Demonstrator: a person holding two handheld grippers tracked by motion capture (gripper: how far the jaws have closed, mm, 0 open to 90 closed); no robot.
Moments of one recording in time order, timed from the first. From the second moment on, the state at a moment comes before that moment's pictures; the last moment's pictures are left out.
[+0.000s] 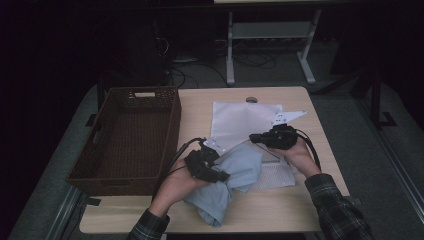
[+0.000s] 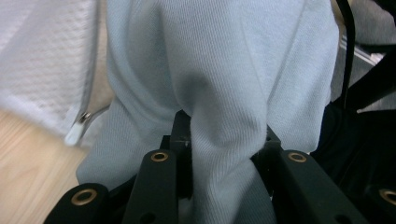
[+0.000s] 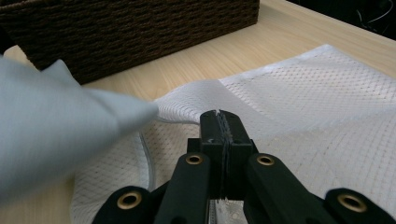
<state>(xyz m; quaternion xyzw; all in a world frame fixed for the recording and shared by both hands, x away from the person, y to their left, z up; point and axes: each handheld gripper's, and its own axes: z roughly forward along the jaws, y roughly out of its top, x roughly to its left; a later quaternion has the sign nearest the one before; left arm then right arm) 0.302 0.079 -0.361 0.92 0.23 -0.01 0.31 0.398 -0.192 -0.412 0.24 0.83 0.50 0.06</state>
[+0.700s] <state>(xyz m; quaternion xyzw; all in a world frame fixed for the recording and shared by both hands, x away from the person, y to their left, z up) 0.319 0.032 -0.379 0.94 0.19 0.00 0.27 0.387 -0.202 -0.404 0.23 0.83 0.51 0.06</state>
